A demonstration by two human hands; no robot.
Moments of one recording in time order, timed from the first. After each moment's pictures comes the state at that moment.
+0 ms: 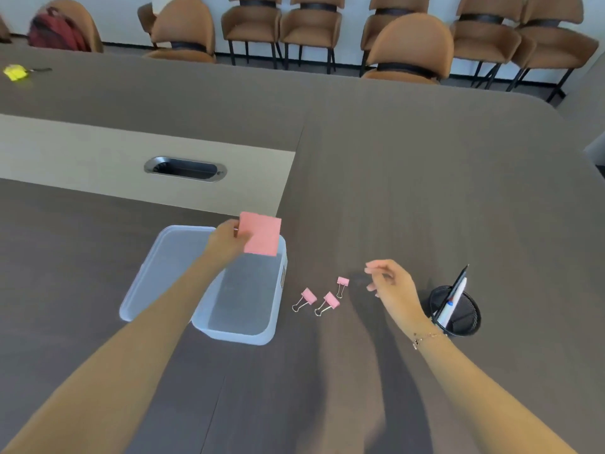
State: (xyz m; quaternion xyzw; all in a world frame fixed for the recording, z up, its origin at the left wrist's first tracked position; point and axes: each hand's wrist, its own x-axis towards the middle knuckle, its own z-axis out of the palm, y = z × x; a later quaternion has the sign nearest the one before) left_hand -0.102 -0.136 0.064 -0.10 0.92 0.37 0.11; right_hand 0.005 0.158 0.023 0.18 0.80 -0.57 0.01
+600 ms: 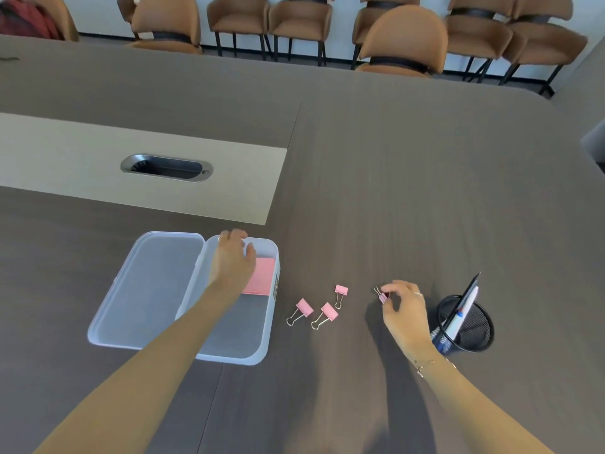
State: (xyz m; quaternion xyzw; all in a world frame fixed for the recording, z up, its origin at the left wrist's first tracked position) left_hand -0.109 -0.109 0.004 -0.09 0.94 0.33 0.00; right_hand 0.005 0.176 -0.034 0.22 0.88 -0.42 -0.03
